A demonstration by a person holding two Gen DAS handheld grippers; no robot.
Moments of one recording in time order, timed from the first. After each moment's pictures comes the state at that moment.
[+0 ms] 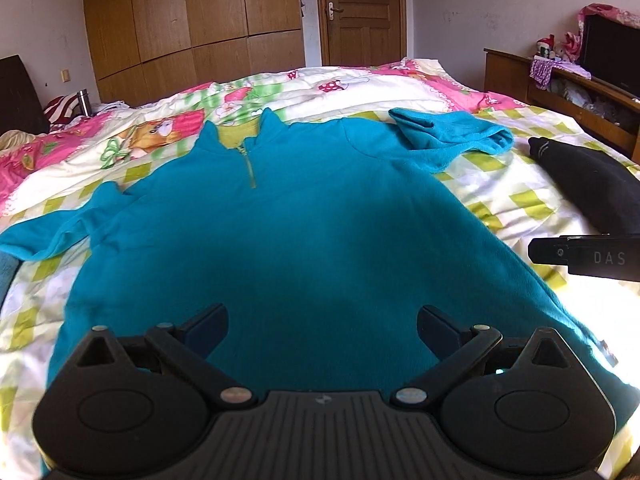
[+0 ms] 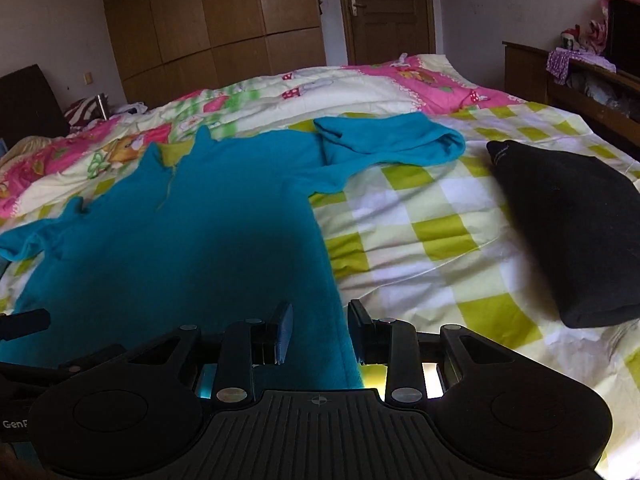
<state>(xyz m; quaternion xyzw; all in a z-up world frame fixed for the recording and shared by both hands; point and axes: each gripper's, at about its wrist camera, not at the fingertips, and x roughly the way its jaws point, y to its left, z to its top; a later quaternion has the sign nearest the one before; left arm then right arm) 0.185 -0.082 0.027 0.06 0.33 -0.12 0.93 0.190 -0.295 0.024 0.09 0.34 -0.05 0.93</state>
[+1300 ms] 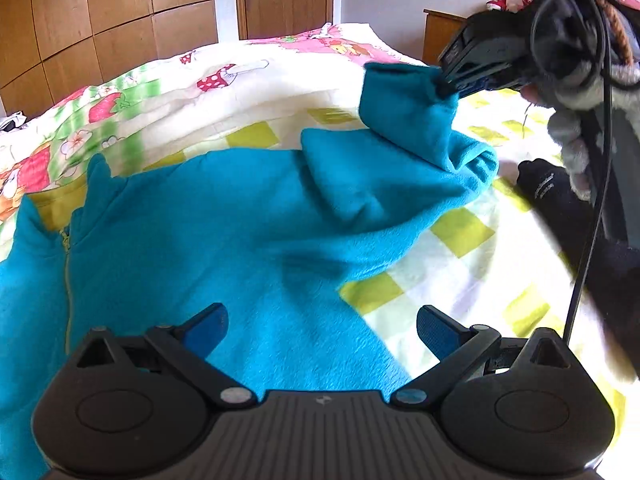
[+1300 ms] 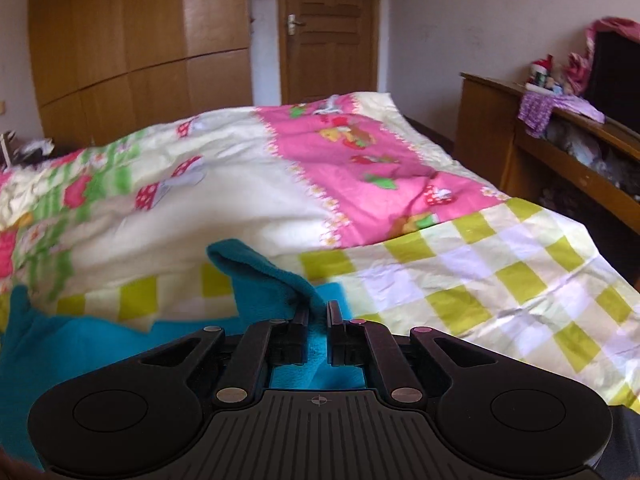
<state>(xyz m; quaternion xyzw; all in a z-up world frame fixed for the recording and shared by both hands) 0.378 -0.224 0.023 0.09 0.39 -0.23 0.89 0.459 -0.471 0.077 0.09 0.31 -0.16 0.93</state>
